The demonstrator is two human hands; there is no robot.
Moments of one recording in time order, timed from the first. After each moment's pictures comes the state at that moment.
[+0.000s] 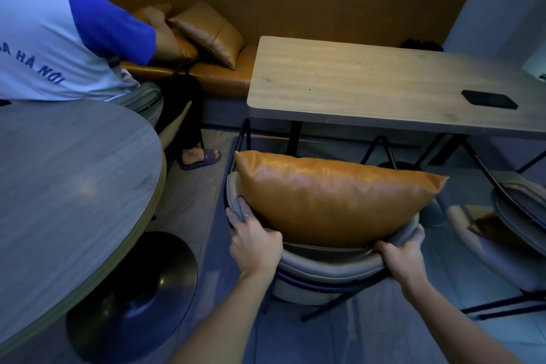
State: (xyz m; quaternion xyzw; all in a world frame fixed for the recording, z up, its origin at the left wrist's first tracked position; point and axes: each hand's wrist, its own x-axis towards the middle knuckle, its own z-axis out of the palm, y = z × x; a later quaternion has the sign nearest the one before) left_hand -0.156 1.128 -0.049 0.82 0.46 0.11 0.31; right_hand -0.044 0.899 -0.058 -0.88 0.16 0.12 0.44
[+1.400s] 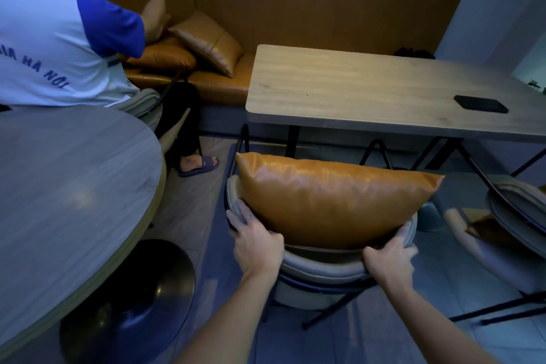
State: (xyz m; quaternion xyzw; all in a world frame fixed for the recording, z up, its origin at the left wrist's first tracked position) left_hand -0.152 1.129 -0.052 0.82 0.45 0.11 0.34; right_hand -0.068 0.927 -0.044 -0.93 0.12 0.09 0.33
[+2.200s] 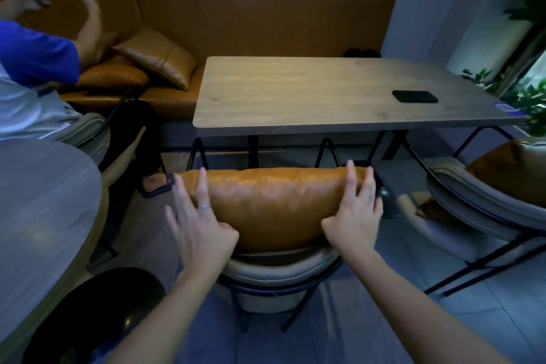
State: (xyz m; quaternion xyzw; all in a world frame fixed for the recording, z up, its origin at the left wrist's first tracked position) left_hand -0.143 1.128 0.012 0.90 0.30 0.23 0.21; right_hand -0.039 0.910 0.024 -0.97 -0.05 -0.08 0.23
